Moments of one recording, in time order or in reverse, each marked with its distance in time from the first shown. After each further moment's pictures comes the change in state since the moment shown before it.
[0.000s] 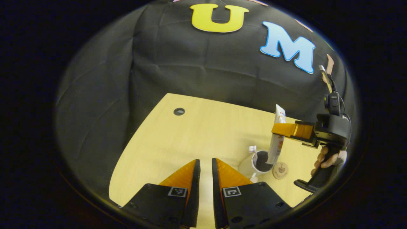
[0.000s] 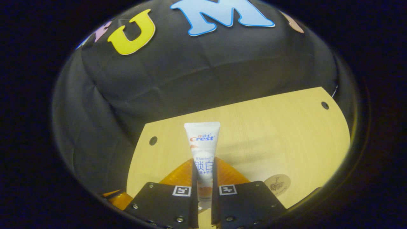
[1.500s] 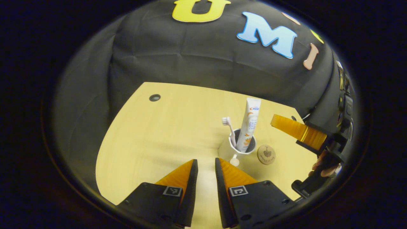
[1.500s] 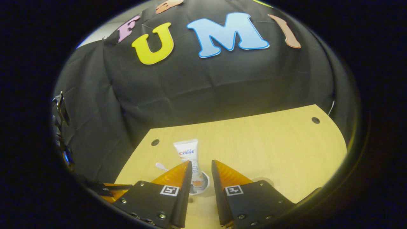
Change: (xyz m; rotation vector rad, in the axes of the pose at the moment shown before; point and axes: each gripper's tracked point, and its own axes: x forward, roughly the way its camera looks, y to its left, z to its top) left arm 0.006 -0.072 -0.064 0.088 0.109 -0.208; right arm -0.076 -0.045 -0.026 -0.070 -0.199 0.014
